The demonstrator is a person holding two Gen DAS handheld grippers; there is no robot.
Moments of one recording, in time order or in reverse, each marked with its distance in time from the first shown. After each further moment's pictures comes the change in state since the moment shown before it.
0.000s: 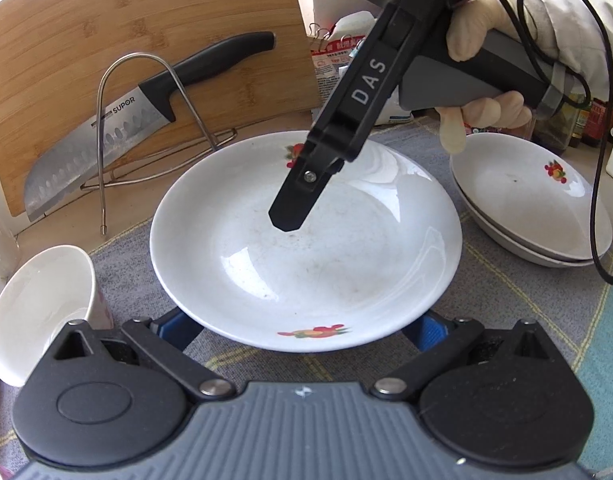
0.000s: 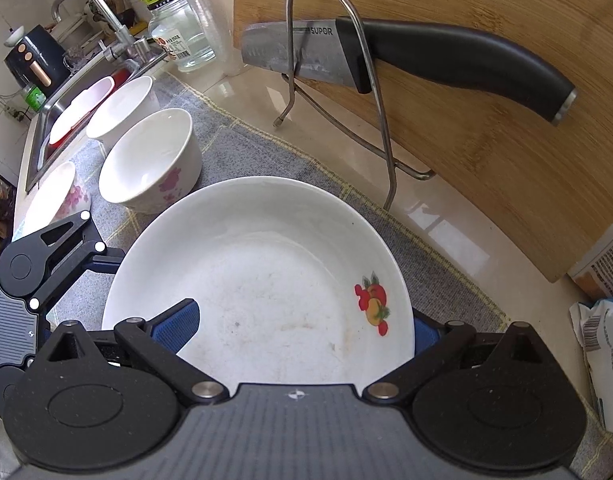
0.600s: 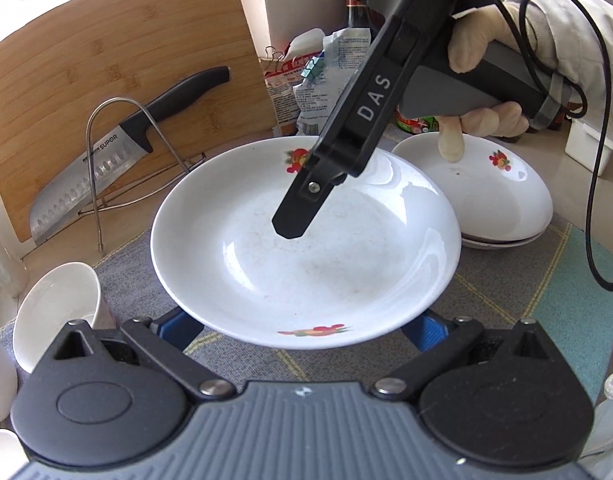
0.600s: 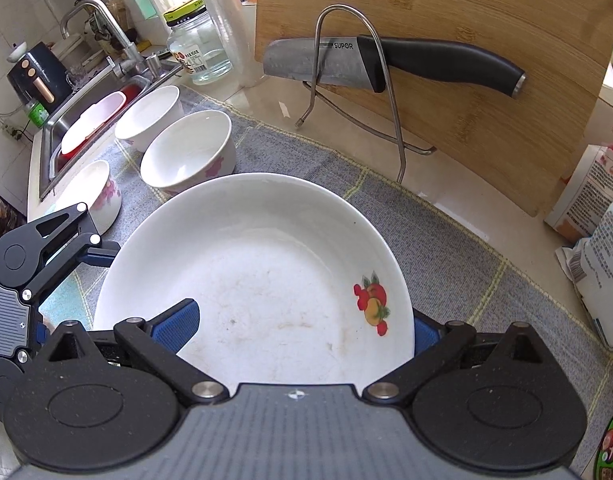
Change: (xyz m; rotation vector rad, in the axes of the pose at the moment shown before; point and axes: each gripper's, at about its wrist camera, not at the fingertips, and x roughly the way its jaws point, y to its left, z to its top) left arm -0.034 -0.019 0.007 0.078 -0.009 -0.033; right arm -0.038 0.034 -0.044 0.038 -0.068 -0.029
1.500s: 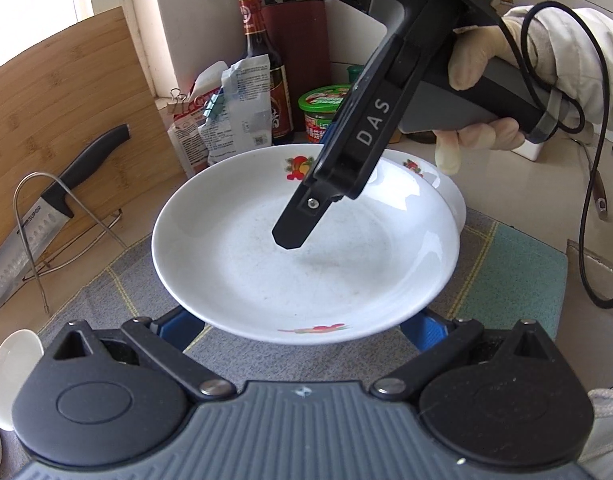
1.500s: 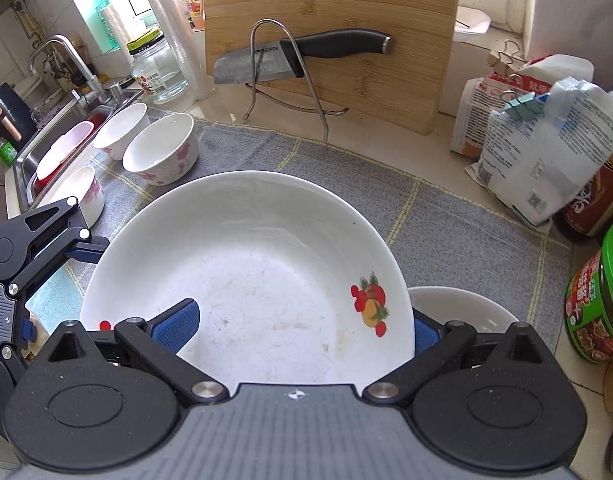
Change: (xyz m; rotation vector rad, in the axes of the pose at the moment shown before) left arm -0.012 -0.059 0.017 0.154 -0.040 -0.127; right arm -0.066 -0.009 -0.080 0.148 -0.082 -0.121
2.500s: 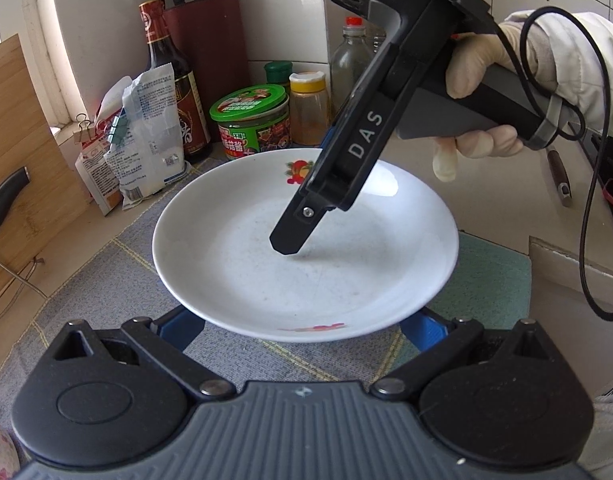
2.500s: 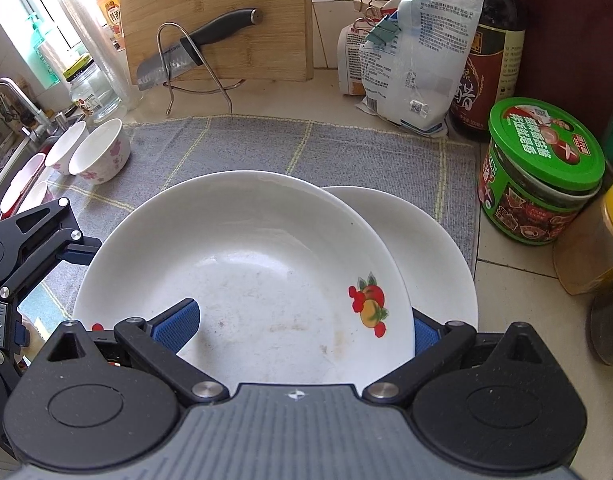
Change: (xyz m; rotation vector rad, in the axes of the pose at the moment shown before) left arm 0.040 -0.034 0.027 0.111 0.017 -0.148; right arm -0.024 -0.053 -0.062 0.176 -0.008 -0.081
